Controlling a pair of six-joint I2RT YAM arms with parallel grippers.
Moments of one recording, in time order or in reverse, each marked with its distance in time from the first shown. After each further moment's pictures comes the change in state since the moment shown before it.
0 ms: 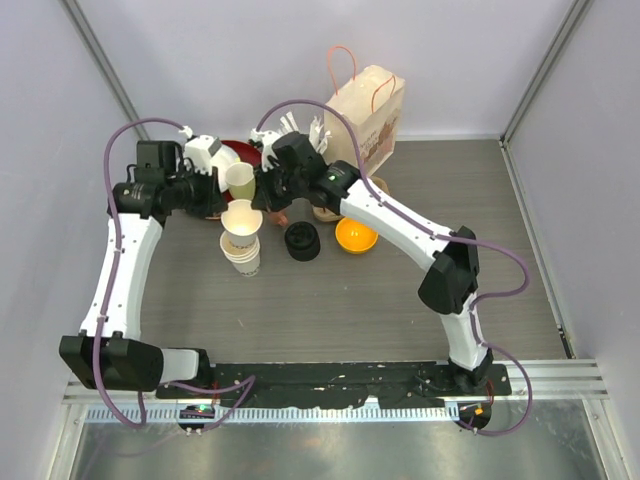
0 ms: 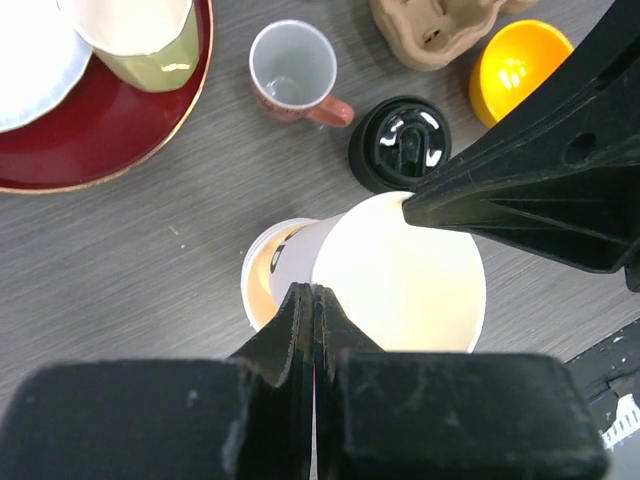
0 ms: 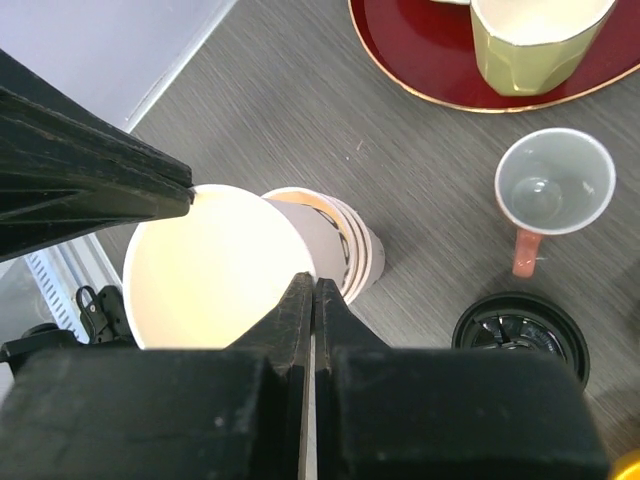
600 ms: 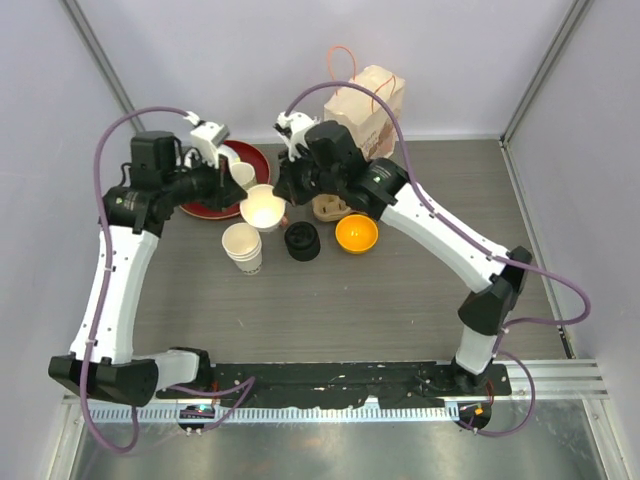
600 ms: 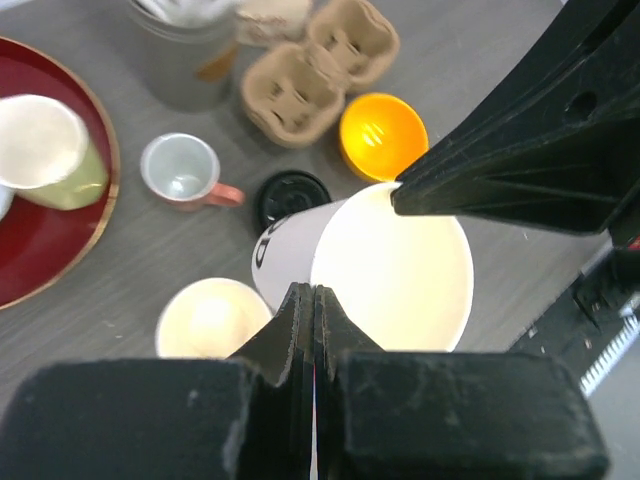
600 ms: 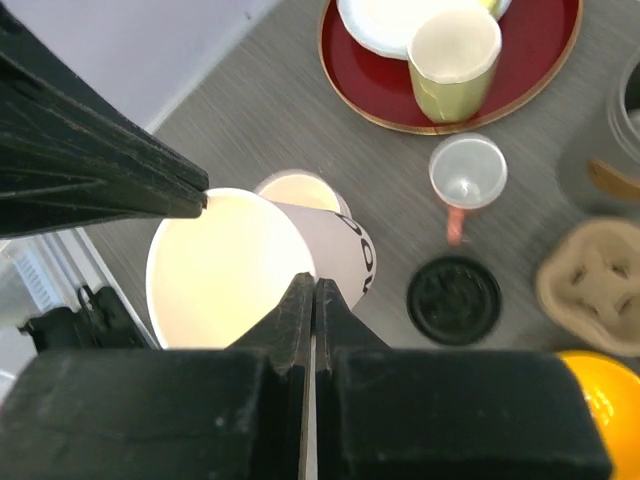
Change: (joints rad) left arm -0.065 -0.070 0.127 0.034 0.162 -0.058; right arm 0.004 -0.248 -0.066 -0.044 0.103 -0.050
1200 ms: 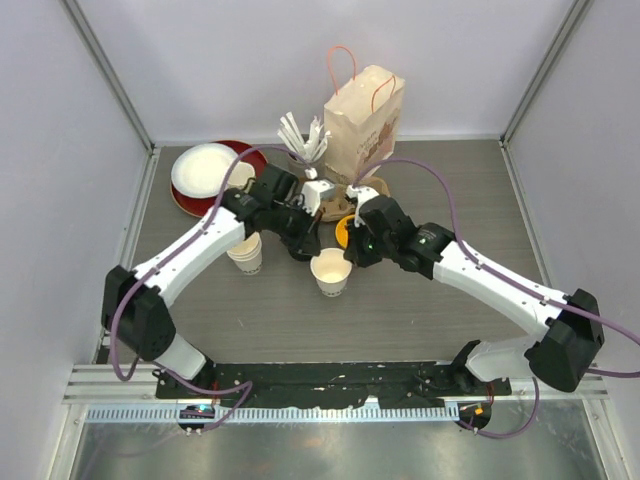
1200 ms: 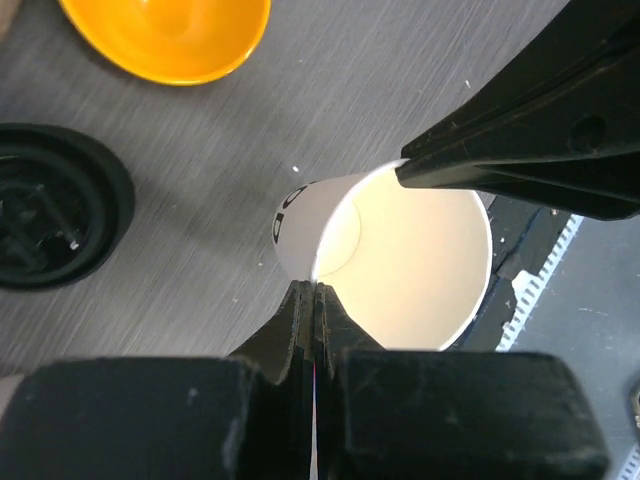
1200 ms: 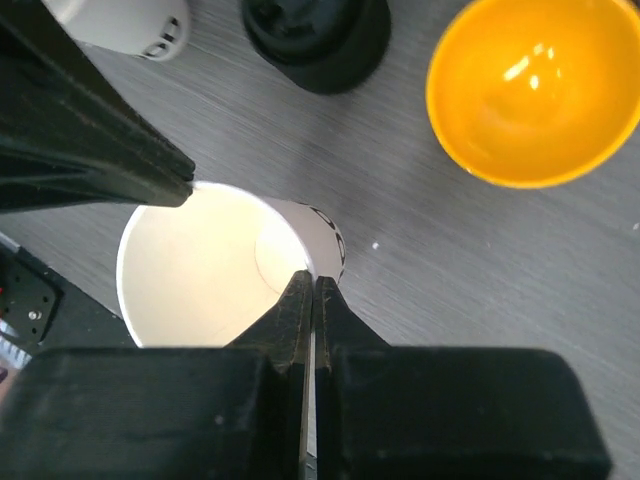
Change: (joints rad) left arm -0.457 0.259 -0.211 0.127 -0.041 -0.028; right arm -0.062 -0.497 -0.862 0.049 0.142 0.124
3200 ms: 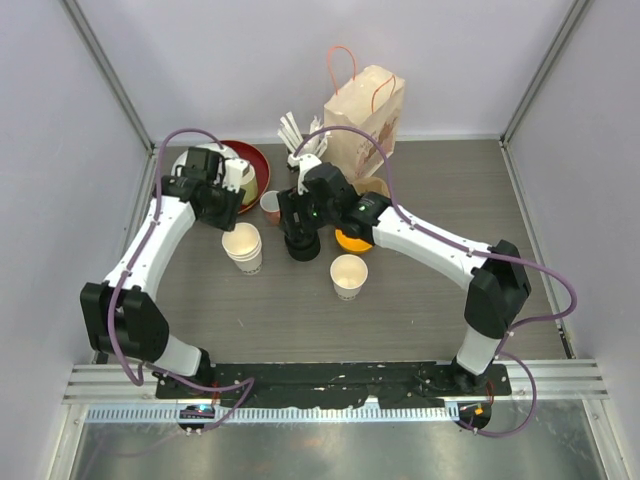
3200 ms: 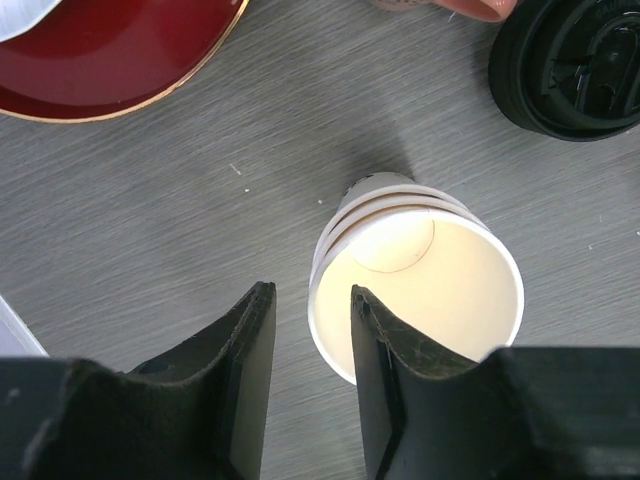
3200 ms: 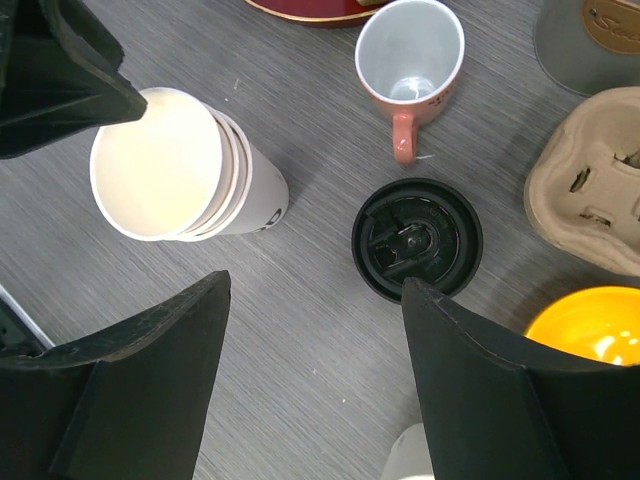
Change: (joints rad) left arm 0.397 -0.023 -0.003 -0.137 -0.463 0.170; right arm 0.045 0.420 0.364 0.207 -0.013 -0.075
